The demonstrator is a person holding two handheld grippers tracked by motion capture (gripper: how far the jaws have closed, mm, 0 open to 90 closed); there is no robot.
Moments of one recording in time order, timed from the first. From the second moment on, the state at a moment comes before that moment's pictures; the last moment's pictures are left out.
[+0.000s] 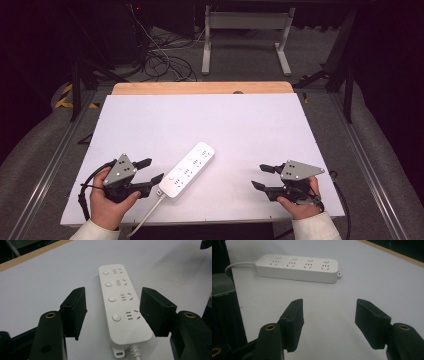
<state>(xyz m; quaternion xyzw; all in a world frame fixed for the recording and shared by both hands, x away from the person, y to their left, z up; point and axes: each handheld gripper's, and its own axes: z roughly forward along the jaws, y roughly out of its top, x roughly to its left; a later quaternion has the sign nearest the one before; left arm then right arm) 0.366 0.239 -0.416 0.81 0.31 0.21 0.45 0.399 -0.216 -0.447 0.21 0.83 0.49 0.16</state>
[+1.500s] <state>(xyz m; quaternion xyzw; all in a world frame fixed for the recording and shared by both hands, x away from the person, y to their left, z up) 0.407 0.212 -0.403 0.87 0.33 0.08 0.37 0.402 -0.216 -0.450 0.20 0.84 0.49 0.15</state>
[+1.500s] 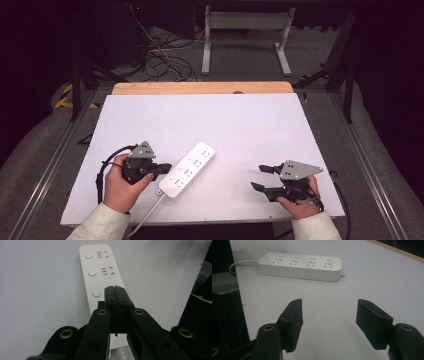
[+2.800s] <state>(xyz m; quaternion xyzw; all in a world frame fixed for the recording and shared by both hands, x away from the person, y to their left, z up) 0.439 0.189 -0.409 0.92 0.33 0.01 0.23 0.402 -0.215 -0.451 0.20 0.84 0.48 0.14</state>
